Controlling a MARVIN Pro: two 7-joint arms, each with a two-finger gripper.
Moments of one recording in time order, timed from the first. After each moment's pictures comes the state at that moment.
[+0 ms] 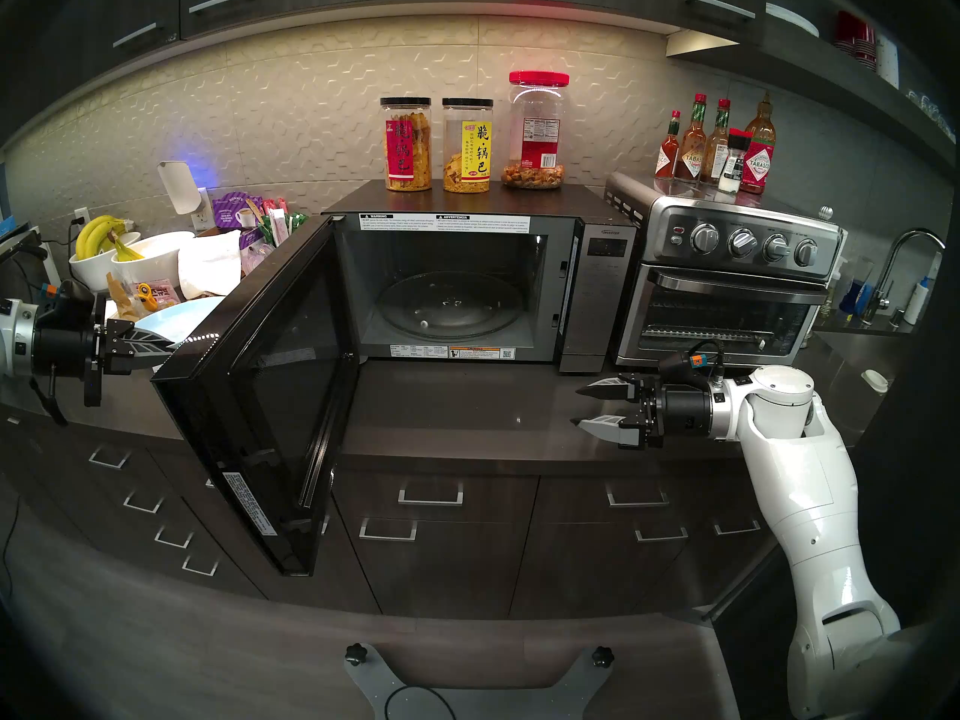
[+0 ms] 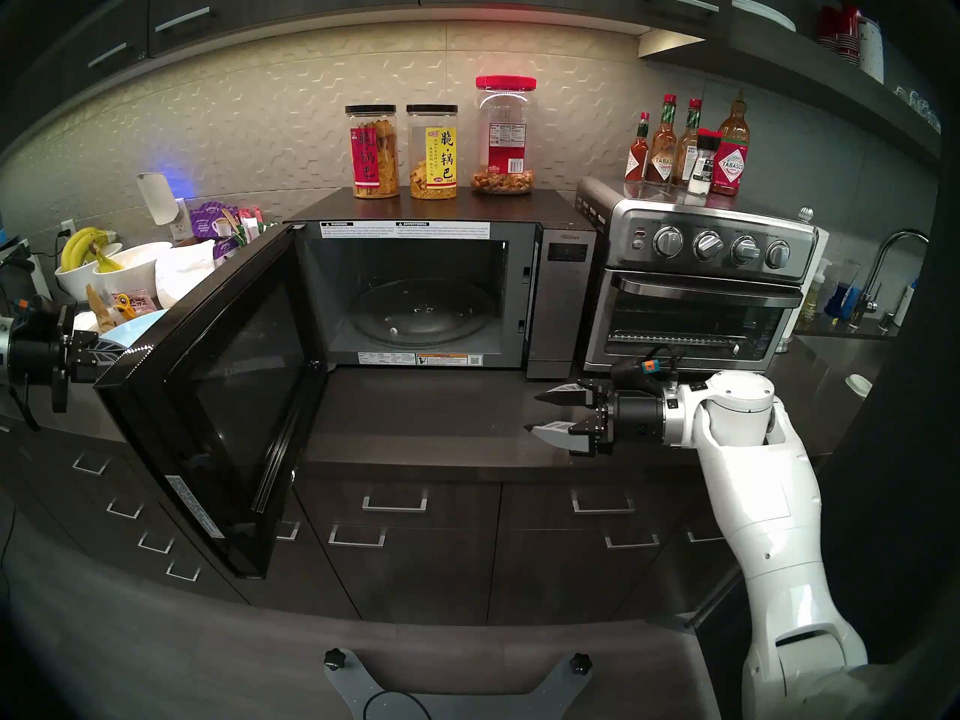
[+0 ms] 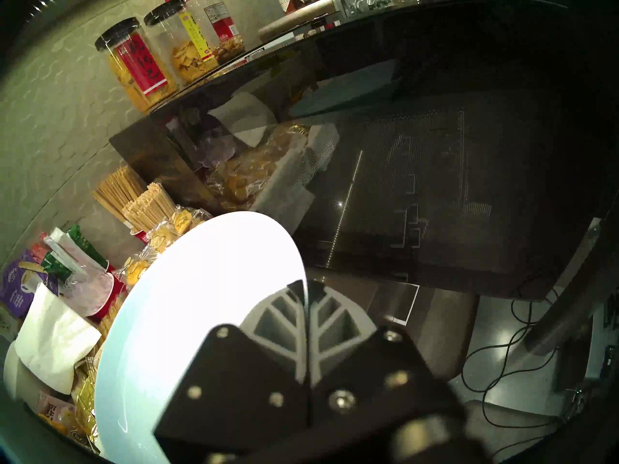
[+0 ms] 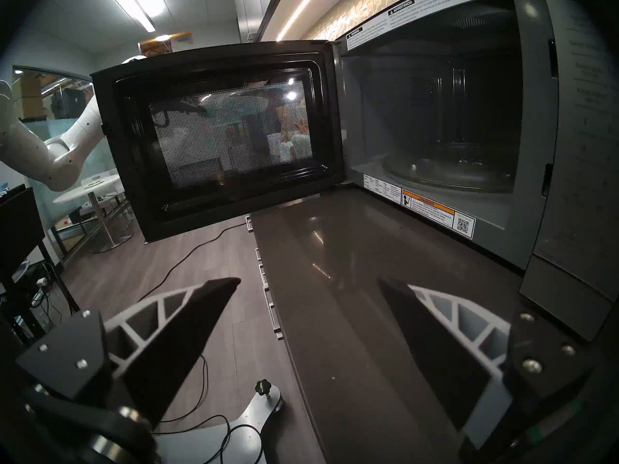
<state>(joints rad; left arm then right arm) 1.68 -0.55 -2.30 -1.70 -0.30 0.29 -1.49 -1.28 -1.10 1.63 -1.50 0.23 0.41 1.42</state>
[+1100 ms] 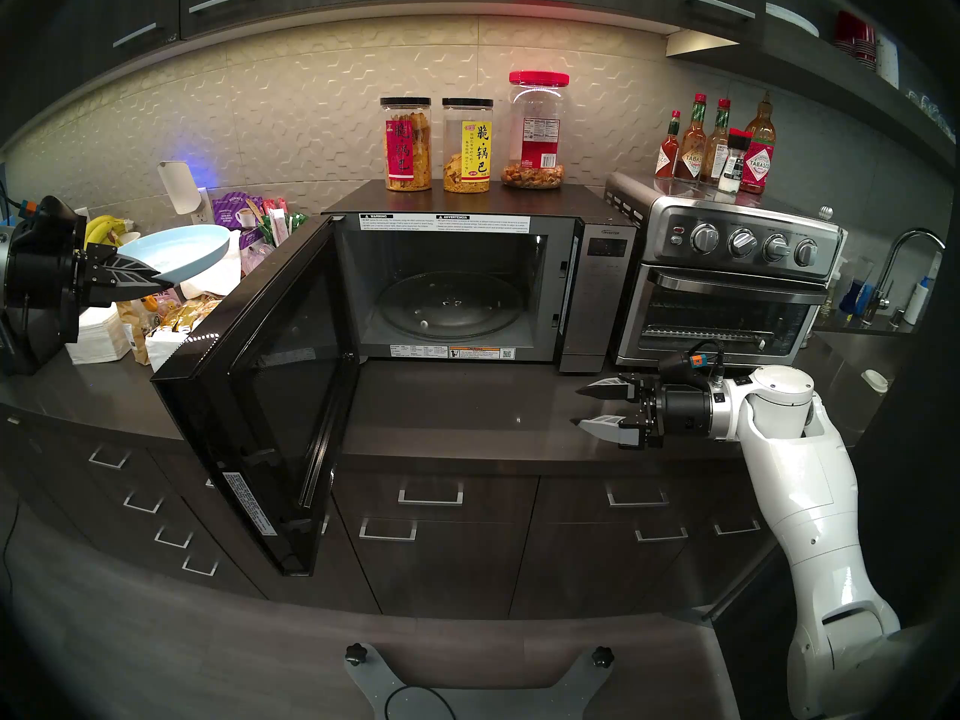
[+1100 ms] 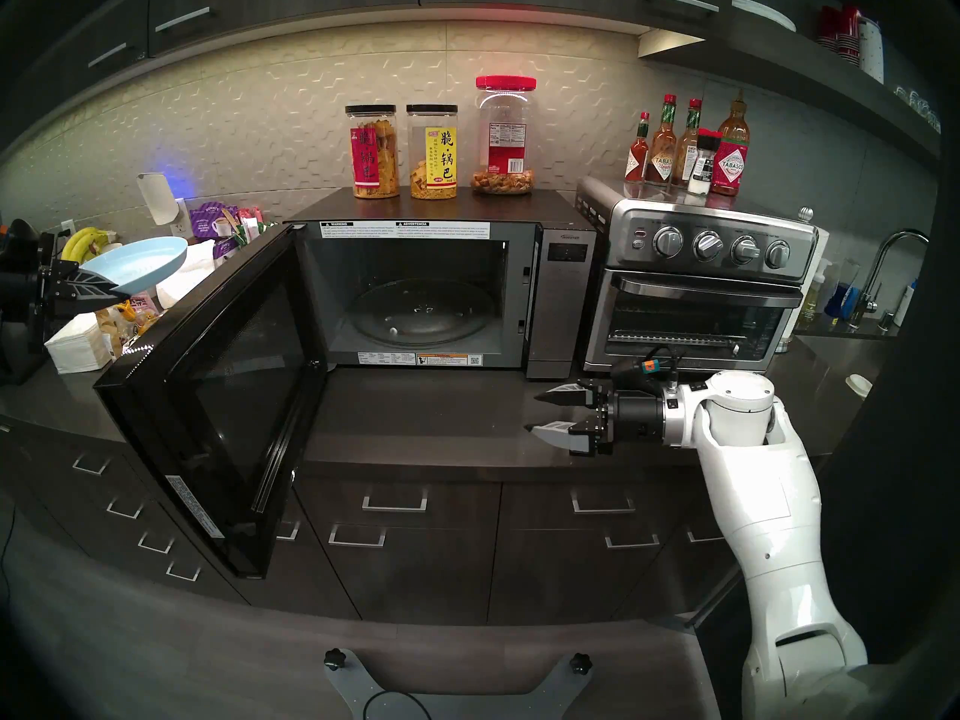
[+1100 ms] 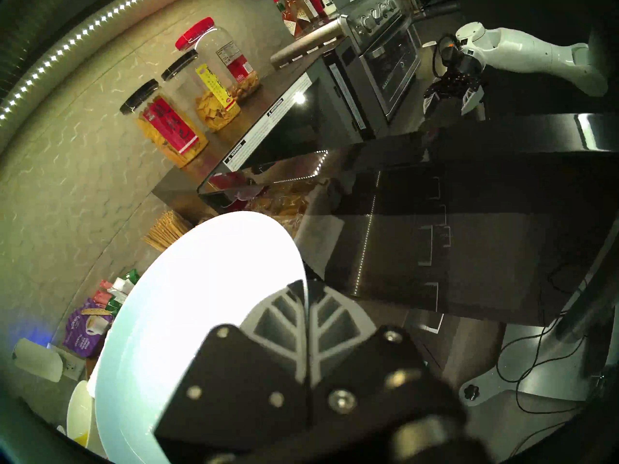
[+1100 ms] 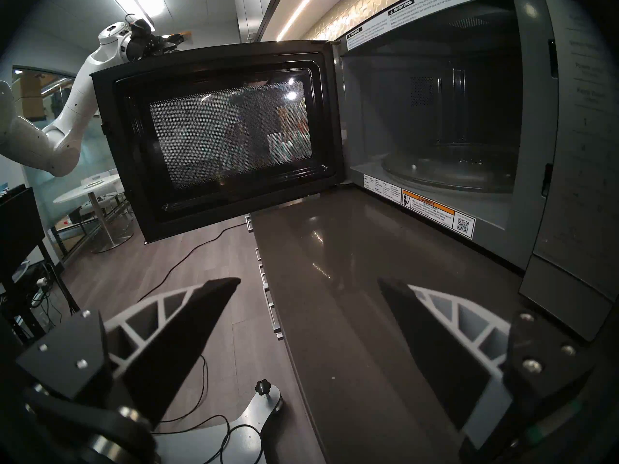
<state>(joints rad) 1.72 -0.43 -2.46 -1.87 -0.37 0.44 -1.40 -1.28 -1.10 1.63 -1.50 0.23 0.41 1.42</state>
